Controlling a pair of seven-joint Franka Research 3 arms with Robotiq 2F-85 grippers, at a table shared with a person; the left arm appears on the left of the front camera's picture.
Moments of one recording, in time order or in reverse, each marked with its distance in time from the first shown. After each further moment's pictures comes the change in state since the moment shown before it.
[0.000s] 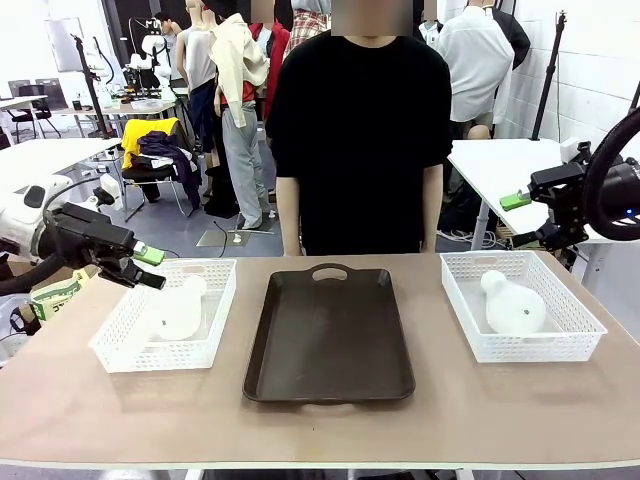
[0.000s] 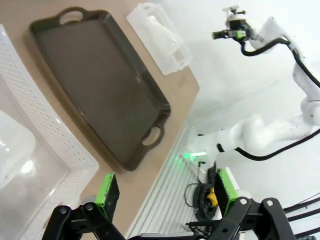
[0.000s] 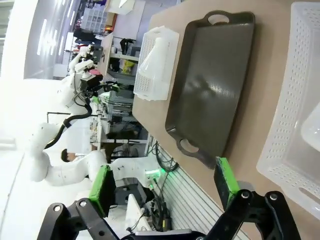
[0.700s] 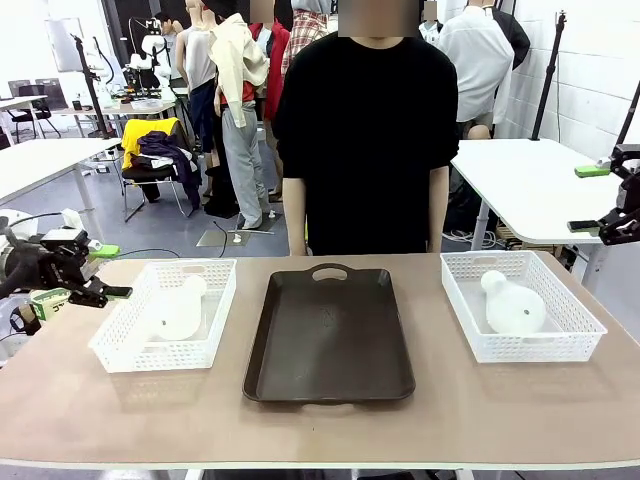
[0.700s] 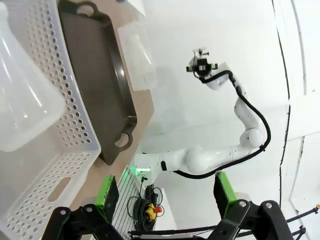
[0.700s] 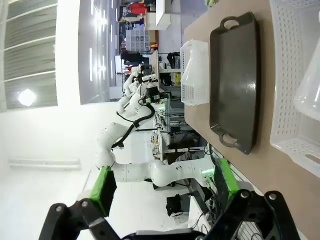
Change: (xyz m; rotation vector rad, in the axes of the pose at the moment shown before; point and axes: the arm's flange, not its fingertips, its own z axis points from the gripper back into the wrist) left arm -0.024 0.091 0.064 -0.260 -0.125 0.319; right arm 0.007 -0.046 0.094 0.235 -0.069 -0.262
